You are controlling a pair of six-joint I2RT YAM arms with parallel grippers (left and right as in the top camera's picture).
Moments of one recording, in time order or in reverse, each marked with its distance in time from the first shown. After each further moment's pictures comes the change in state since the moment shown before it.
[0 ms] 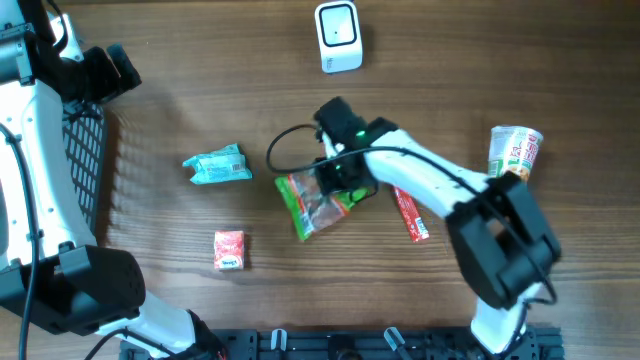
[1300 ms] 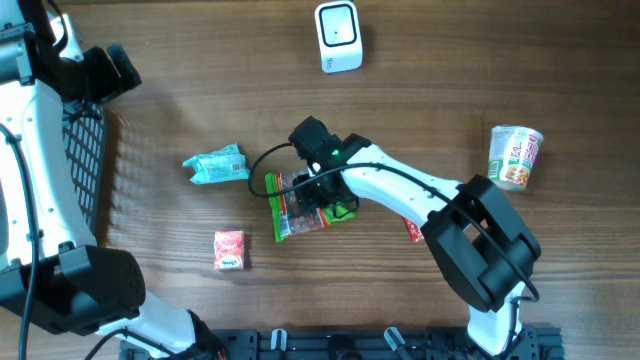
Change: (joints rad) left arm 0.000 0.000 0.000 0.000 0.000 0.000; right arm 0.127 0.063 -0.002 0.030 0.062 0.074
